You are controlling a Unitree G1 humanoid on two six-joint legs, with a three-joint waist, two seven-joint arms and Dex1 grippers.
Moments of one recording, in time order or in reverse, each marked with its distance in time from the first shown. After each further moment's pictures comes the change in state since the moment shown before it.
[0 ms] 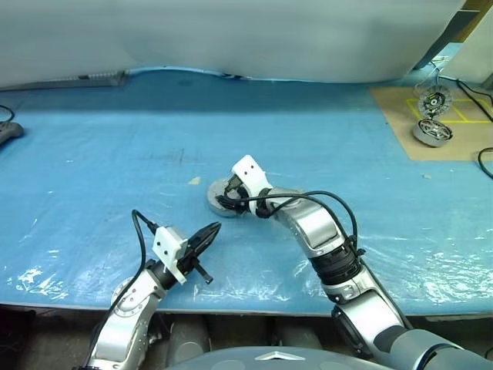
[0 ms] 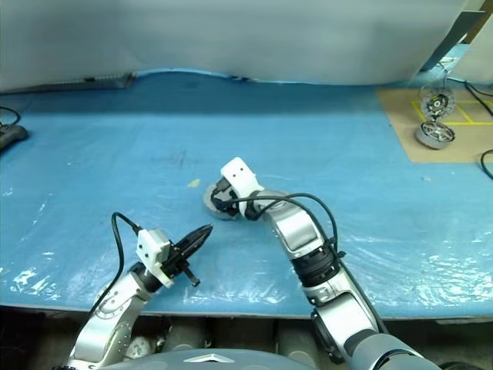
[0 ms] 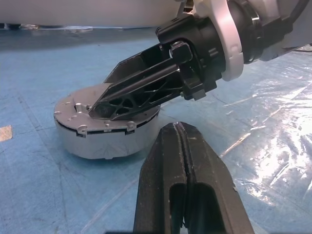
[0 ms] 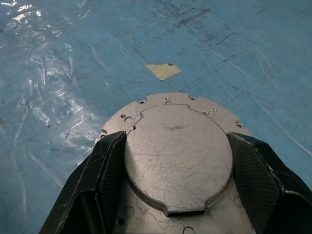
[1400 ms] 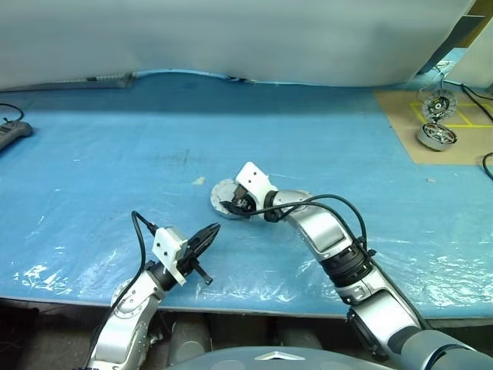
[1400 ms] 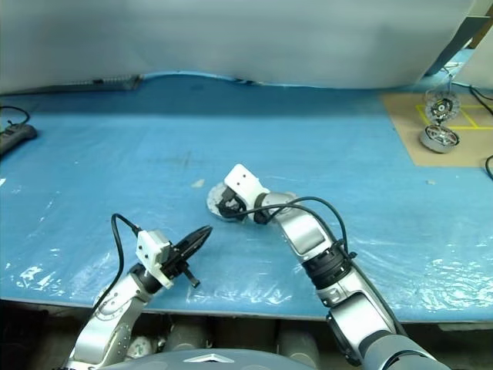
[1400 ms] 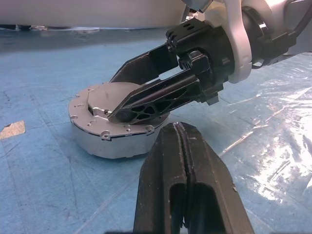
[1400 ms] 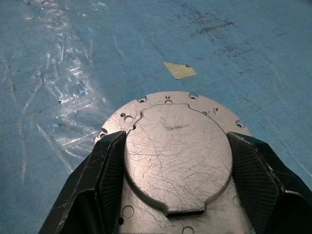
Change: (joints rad) left arm 0.009 0.001 -0.004 0.000 0.000 -0.001 0.004; right arm 0.033 -0.114 0.042 0.040 -0.009 -0.191 0.126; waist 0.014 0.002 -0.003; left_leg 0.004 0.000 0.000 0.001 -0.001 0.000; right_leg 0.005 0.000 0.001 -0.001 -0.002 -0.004
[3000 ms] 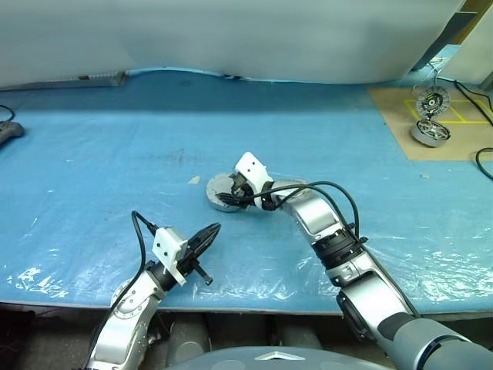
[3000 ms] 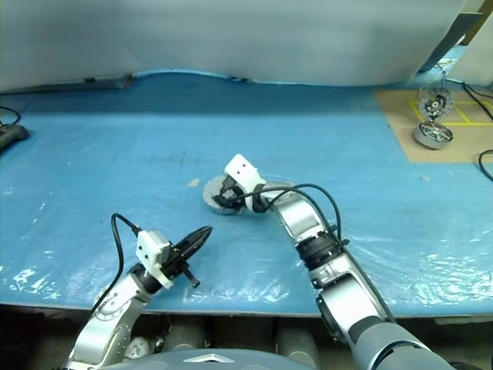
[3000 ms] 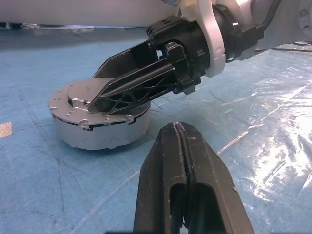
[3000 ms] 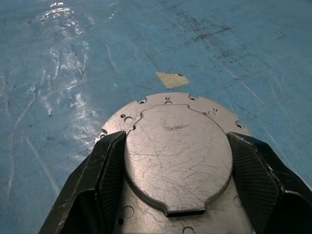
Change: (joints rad) left arm 0.004 0.004 0.000 -0.009 0.000 0.000 0.009; right arm -0.118 0.057 -0.070 0.212 0.008 -0.107 0.090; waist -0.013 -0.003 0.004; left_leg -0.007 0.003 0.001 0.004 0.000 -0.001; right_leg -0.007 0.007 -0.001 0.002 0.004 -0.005
